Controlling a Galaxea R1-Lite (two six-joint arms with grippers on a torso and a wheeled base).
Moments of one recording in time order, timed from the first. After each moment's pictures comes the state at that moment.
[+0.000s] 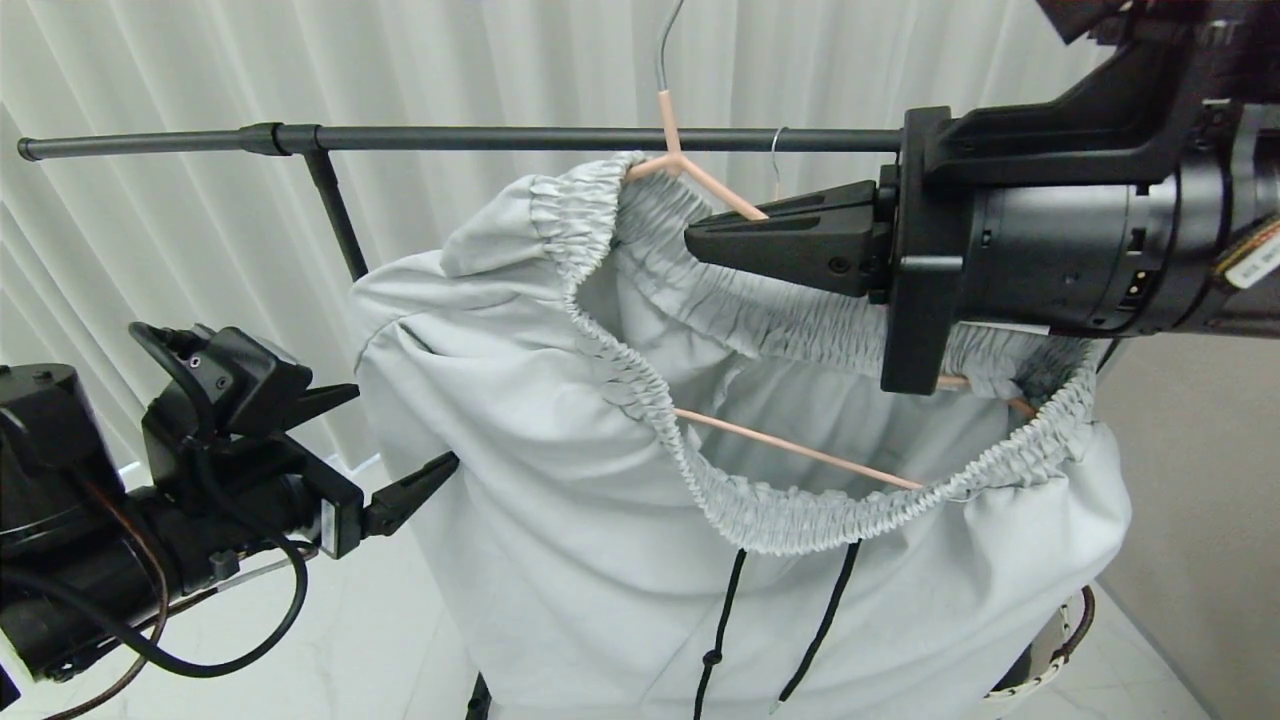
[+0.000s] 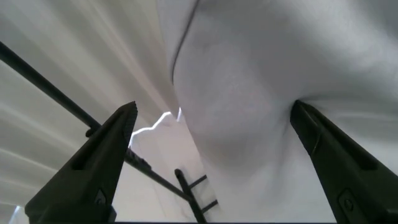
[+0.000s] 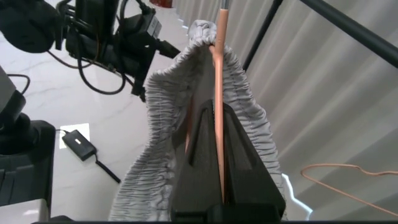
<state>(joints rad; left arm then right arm) -0.14 1.38 -0.42 -0.79 -0.29 0.41 0.94 1.56 -1.43 -0.04 0.35 -0.29</state>
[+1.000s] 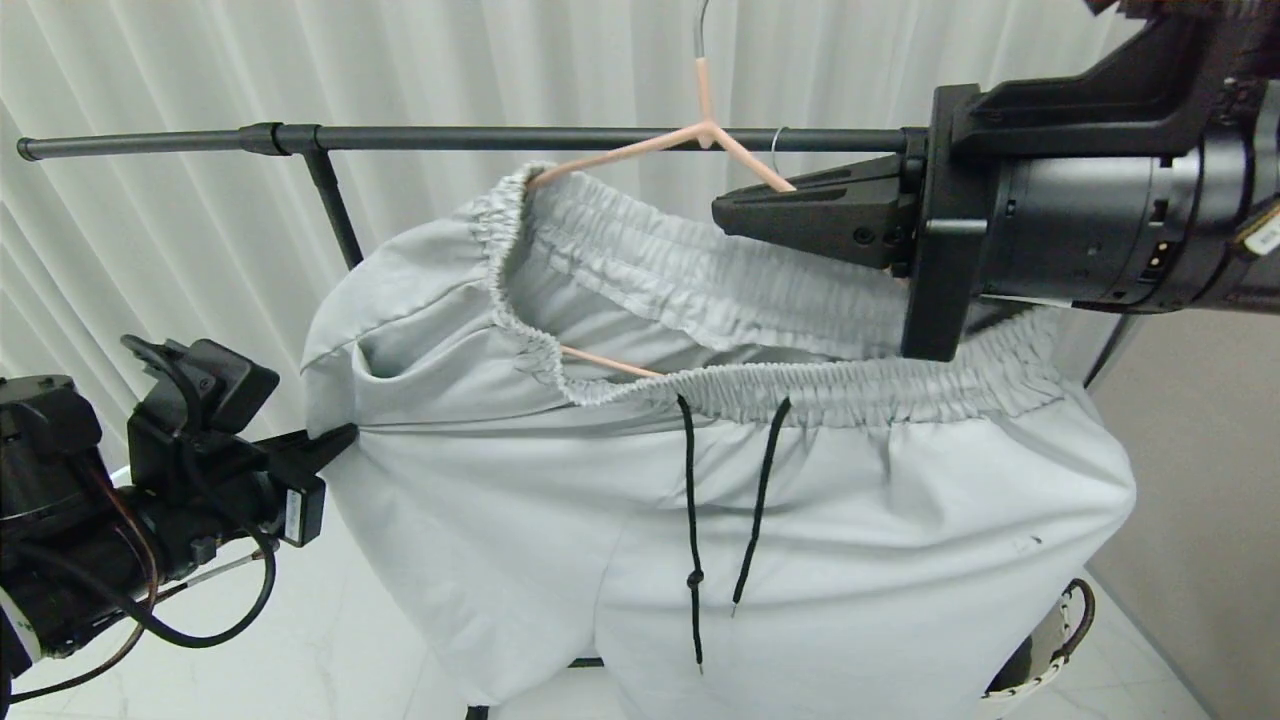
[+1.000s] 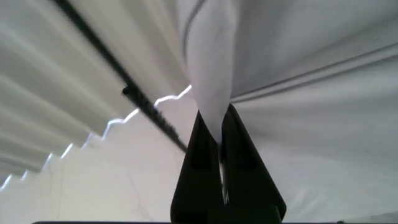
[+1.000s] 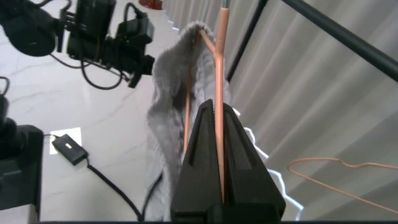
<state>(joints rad) 0.06 1.47 -0.41 -0.82 -0.28 0.43 0.91 1.54 -1.45 -0.04 0.35 -0.29</state>
